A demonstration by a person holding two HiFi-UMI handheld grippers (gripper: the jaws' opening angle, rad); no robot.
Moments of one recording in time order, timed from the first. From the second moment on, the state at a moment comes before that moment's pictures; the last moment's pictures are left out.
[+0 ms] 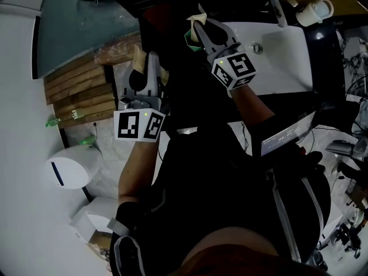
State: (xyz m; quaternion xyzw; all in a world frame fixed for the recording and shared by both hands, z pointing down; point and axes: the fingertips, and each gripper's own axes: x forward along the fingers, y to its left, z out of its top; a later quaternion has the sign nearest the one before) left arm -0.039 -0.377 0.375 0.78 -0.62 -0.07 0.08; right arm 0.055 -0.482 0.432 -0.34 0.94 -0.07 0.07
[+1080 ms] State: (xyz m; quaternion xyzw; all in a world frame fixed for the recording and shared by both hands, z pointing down) left arm -0.053 -0.362 0.376 0.80 -0.59 -0.05 0.07; right arm 0.058 -0.484 0.440 -0.40 0.91 0.00 0.07
